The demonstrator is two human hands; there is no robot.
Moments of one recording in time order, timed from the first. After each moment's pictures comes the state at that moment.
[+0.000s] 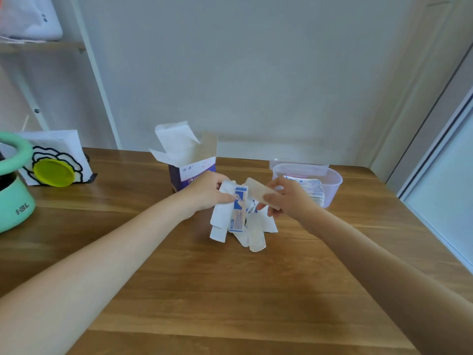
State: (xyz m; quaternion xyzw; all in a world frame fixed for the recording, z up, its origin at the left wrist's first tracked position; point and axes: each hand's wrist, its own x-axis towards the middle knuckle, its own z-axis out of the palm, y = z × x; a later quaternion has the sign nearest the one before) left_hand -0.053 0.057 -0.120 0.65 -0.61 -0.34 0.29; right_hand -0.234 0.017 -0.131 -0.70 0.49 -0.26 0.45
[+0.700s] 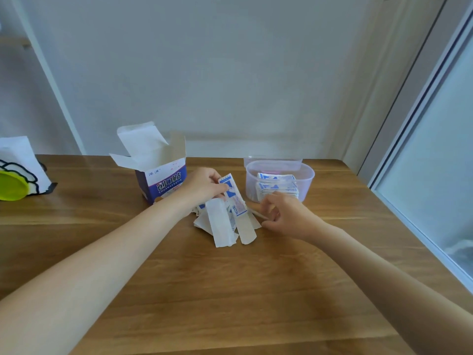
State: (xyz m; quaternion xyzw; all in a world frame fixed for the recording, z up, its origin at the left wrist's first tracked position) left_hand -0.091 0.021 -0.126 0.69 -0.56 -0.32 0.33; right_hand -0.288 0.013 -0.155 -0.84 0.48 -0.15 0.20
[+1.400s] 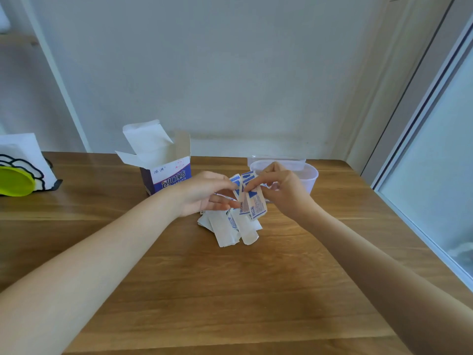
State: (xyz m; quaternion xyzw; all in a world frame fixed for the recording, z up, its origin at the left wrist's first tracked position) left_hand -0.086 0.039 -0.113 0.55 -0.47 -0.59 0.35; right_hand -0.260 0.015 -0.122 -0.78 0.42 -0.35 0.31
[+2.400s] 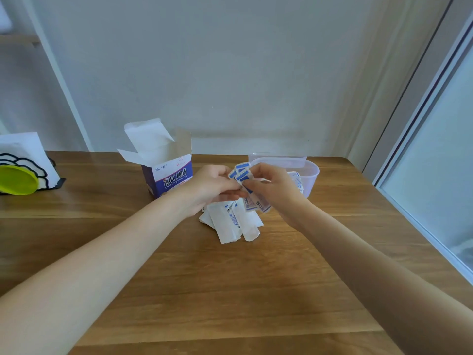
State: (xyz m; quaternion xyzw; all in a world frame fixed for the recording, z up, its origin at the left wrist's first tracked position) left_hand -0.093 0.039 -0.120 0.56 -0.50 -0.52 0.41; right_hand -0.243 0.022 -0.123 -0.67 0.45 -0.36 0.46
